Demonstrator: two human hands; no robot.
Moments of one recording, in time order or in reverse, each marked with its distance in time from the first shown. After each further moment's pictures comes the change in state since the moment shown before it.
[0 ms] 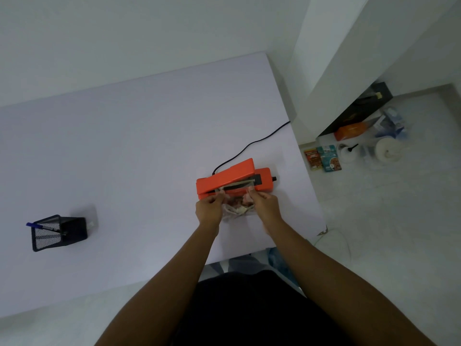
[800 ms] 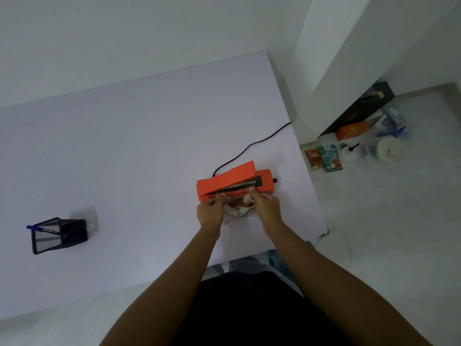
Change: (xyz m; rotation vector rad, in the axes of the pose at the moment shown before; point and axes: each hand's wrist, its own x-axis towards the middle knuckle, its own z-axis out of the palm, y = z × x) left_hand -0.006 0.004 0.001 -0.023 -0.004 -0.015; right_hand 0.007 0.001 0.003 0.077 0.042 0.014
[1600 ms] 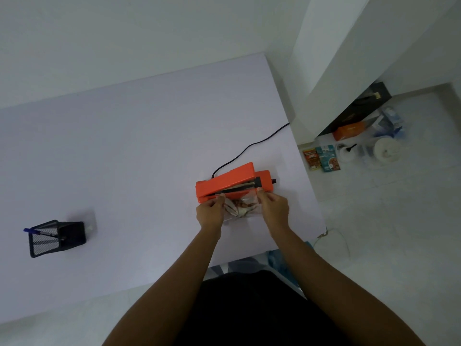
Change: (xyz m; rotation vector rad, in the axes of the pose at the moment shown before) left_hand -0.005 0.006 0.001 -0.027 0.008 -0.035; right_hand -0.003 -0.004 -0.014 -0.306 0.171 -0.172
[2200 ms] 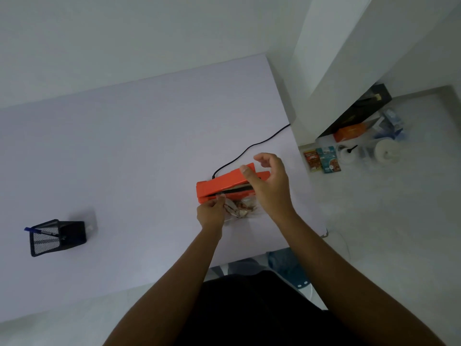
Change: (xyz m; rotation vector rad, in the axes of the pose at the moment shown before) left_hand 0.006 -0.005 0.003 0.003 0.021 -0.024; right_hand -0.032 -0.097 -0.021 -0.027 -0.094 -0.487
